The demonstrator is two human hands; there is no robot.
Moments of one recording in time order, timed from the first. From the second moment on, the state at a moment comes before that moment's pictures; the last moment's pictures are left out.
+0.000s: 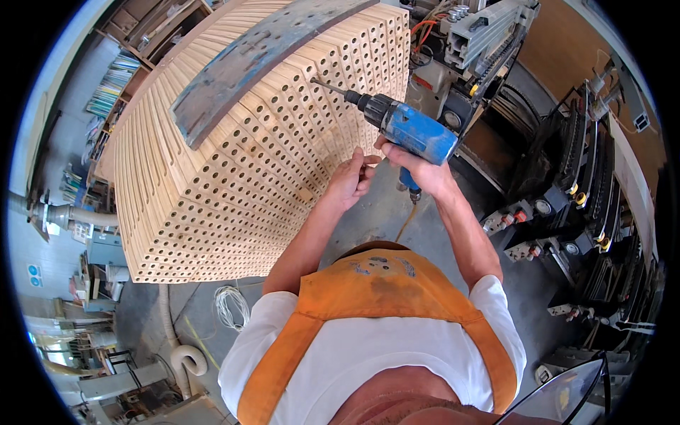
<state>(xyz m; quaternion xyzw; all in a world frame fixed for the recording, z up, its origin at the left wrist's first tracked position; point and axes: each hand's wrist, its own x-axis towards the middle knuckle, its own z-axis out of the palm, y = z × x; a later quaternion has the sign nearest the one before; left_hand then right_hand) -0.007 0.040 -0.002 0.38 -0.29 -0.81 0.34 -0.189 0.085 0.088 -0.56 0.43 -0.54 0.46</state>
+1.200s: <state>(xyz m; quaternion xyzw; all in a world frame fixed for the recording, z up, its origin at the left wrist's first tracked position) -0.072 0.013 0.003 0.38 -0.37 -0.78 0.34 -0.315 0.163 -0.043 -0.33 0.38 -0.57 0.65</state>
